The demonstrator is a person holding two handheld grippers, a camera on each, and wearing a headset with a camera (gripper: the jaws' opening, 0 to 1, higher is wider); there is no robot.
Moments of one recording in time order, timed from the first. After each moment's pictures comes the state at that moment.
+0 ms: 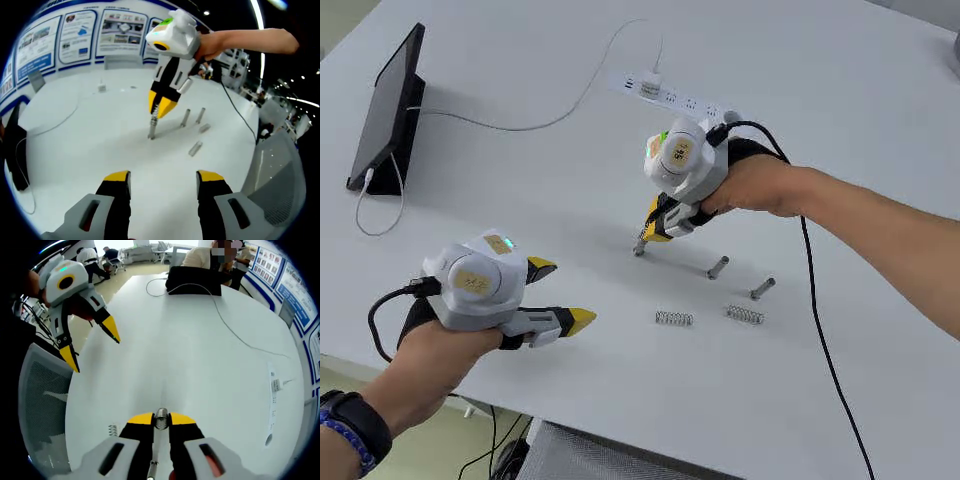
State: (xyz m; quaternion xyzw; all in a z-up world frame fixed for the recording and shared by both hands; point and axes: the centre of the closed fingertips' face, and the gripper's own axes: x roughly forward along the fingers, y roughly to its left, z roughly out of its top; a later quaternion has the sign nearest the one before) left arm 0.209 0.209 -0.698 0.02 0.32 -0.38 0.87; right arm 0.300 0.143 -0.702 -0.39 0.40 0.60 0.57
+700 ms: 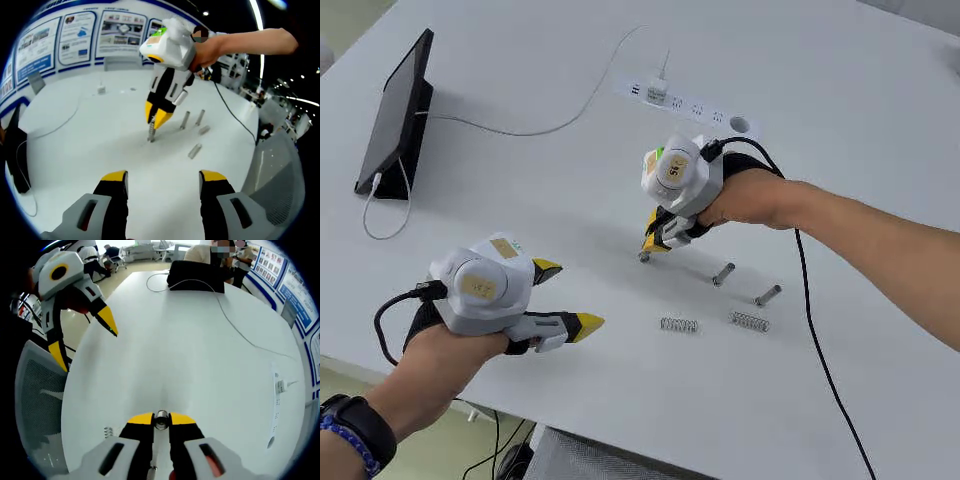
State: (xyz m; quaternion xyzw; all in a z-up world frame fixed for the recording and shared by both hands) left arm 0.213 0.208 -0.694 0.02 0.32 -0.38 0.87; right arm 0.300 0.147 -0.720 -0.40 0.40 0.60 0.56
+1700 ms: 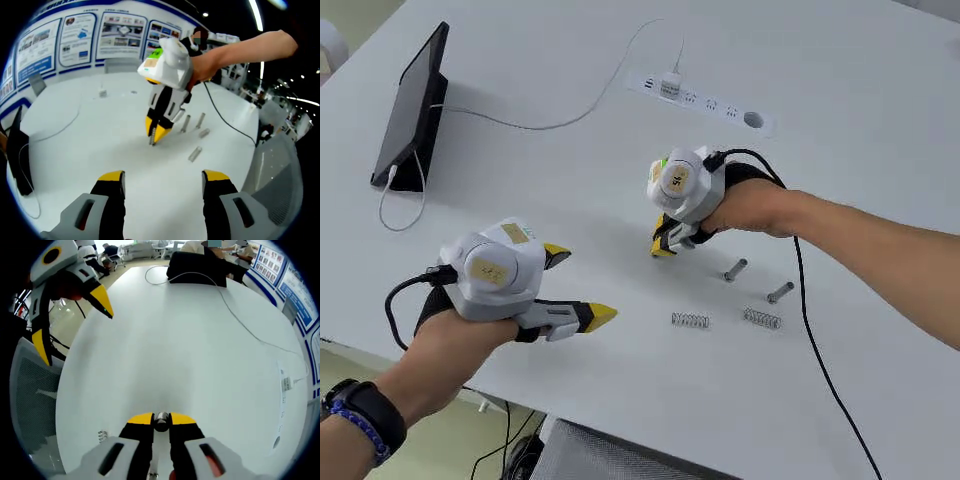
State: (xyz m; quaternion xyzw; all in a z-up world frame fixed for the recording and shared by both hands) left arm 0.216 0.211 -0.685 0.02 0.31 -0.38 0.87; right arm 0.300 0.148 -0.746 -0.40 0.41 0.60 0.56
